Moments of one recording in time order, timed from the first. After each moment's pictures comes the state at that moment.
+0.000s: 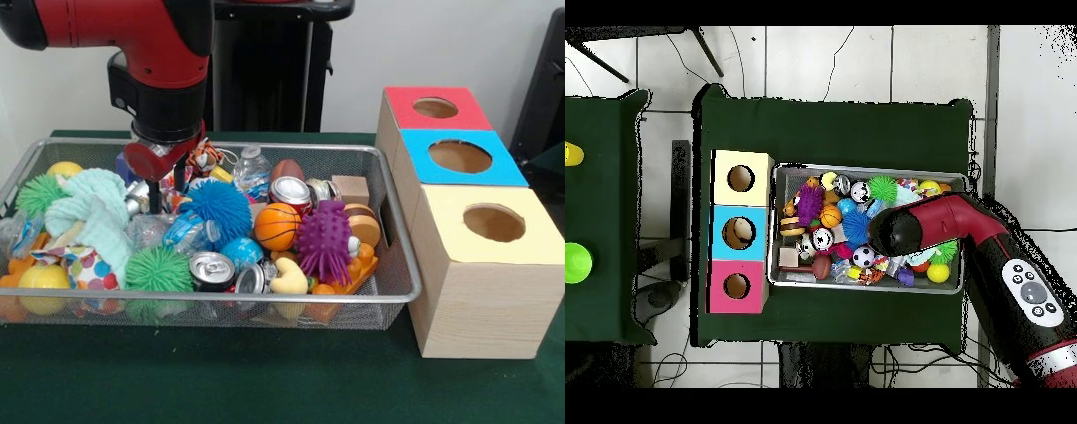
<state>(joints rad) -0.90 -0.53 0.75 1.66 -0.98 0.96 0.93</state>
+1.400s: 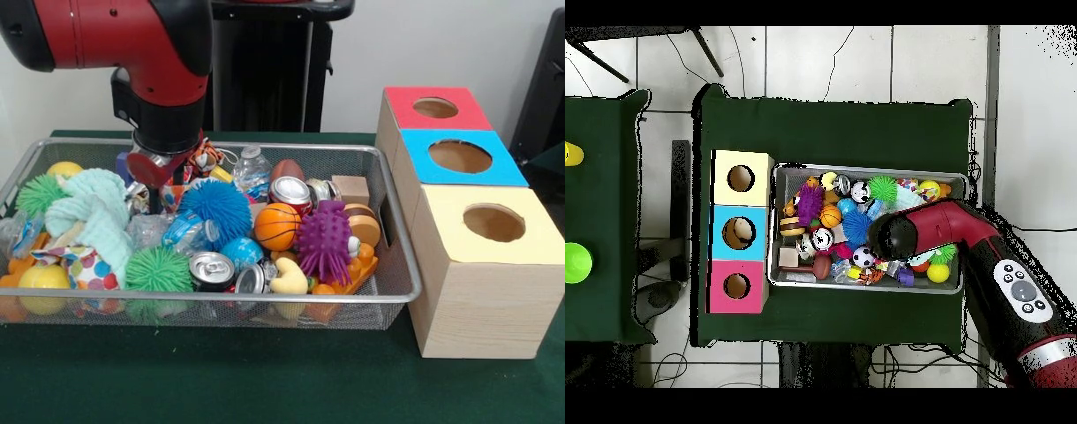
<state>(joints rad) -0.86 -0.49 0.67 1.64 -0.99 0.96 0.93</state>
